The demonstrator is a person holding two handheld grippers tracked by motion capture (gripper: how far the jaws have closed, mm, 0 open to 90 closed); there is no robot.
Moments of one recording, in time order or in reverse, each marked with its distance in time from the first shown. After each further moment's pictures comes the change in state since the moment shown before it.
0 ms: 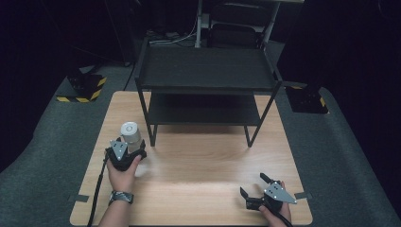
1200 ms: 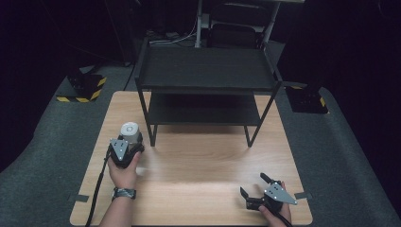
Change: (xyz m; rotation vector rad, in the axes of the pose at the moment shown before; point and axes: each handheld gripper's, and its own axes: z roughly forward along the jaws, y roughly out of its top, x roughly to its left) left arm -0.003 -0.011 -0.003 -0.134 0.003 0.047; right arm 0.001 -0.002 -0.001 -0.008 -0.007 -0.011
